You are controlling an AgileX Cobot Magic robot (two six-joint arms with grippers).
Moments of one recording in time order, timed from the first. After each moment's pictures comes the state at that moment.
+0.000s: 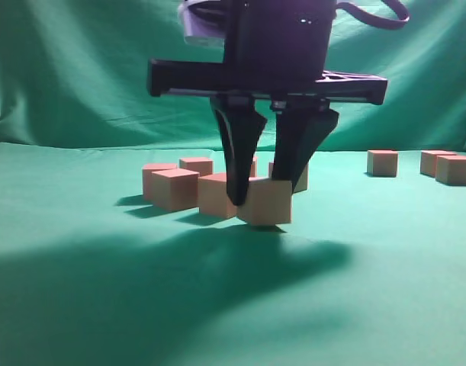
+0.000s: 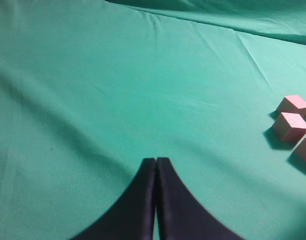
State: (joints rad) left arm -0.01 -0.01 0.02 -0.12 0.35 -0.08; right arm 0.81 1.86 -1.18 -0.16 0.74 0.54
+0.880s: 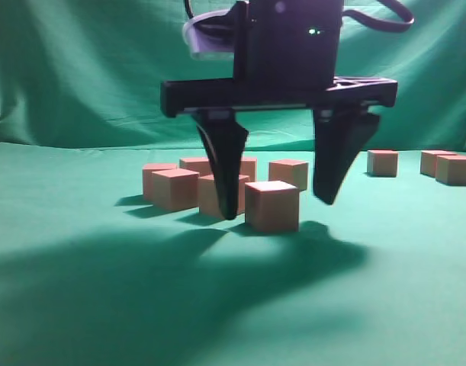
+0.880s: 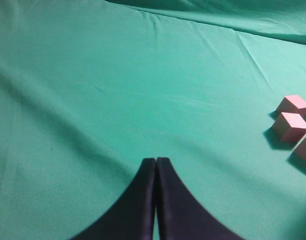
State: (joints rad) left arm -0.01 -0.01 0.02 -0.12 0.35 -0.08; right arm 0.81 1.88 -1.19 -0.21 0.78 0.56
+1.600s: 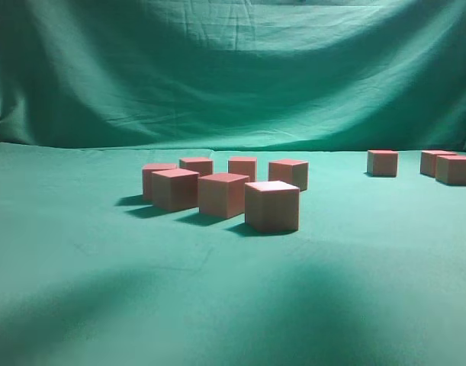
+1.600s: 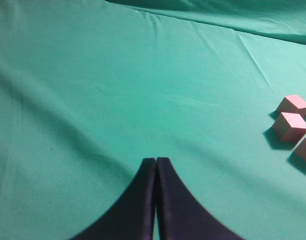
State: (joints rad) left arm -0.01 -0.01 0.02 -0.12 0.35 -0.08; right arm 0.75 1.69 -1.51 -0.41 1.21 0.46
